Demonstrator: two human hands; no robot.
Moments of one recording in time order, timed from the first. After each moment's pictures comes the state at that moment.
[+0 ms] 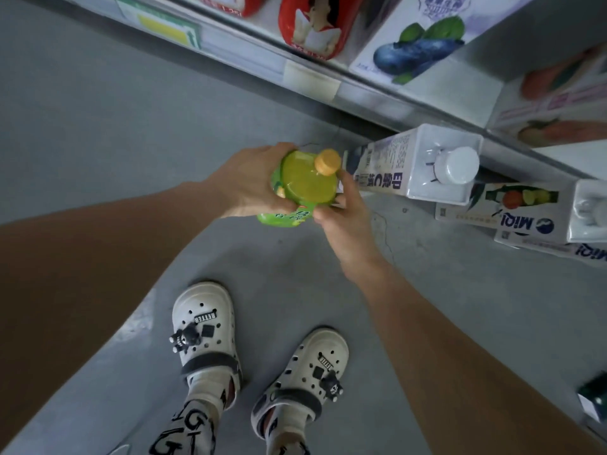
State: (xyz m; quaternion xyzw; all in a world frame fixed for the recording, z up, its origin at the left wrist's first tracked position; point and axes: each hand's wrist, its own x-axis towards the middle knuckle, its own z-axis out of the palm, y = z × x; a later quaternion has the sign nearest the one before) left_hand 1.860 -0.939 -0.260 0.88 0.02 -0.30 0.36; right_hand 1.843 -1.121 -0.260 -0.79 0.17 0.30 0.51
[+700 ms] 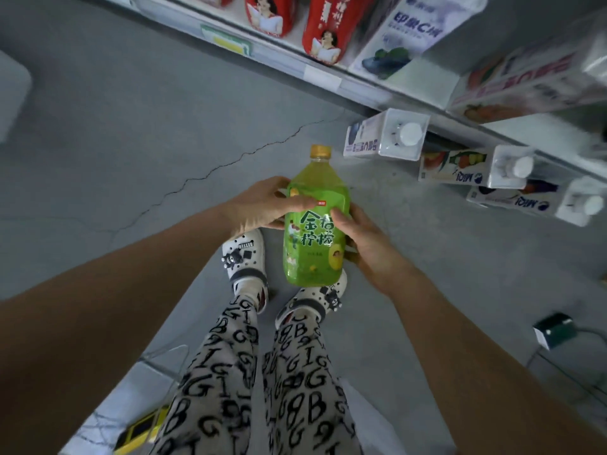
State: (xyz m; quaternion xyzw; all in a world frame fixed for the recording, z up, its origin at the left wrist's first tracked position) left_hand 1.769 -0.947 -0.060 0.59 0.27 -0.46 0.61; right_hand 1.774 -1.159 -0.062 -0.61 0.23 0.52 0.54
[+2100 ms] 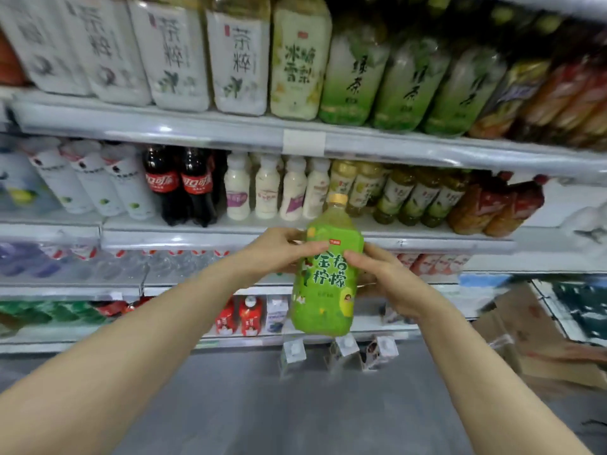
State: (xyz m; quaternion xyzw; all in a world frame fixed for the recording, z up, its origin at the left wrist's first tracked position) left_hand 1.842 -1.003 0.589 0.76 -0.06 -0.24 0.60; right_hand 1.814 -1.223 0.584 -0.75 0.04 0.20 0.63
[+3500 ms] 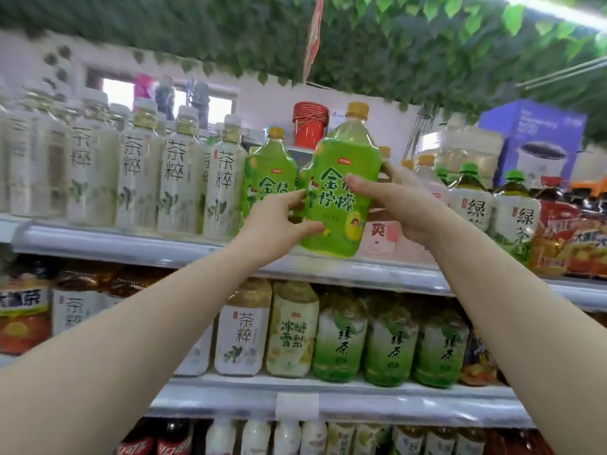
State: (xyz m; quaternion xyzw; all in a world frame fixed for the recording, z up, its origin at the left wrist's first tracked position) left_hand 1.963 -0.978 0.938 0.82 -0.21 0.28 0.45; right_hand 1.975 -1.178 0.996 -0.80 -0.23 -0.18 0.53
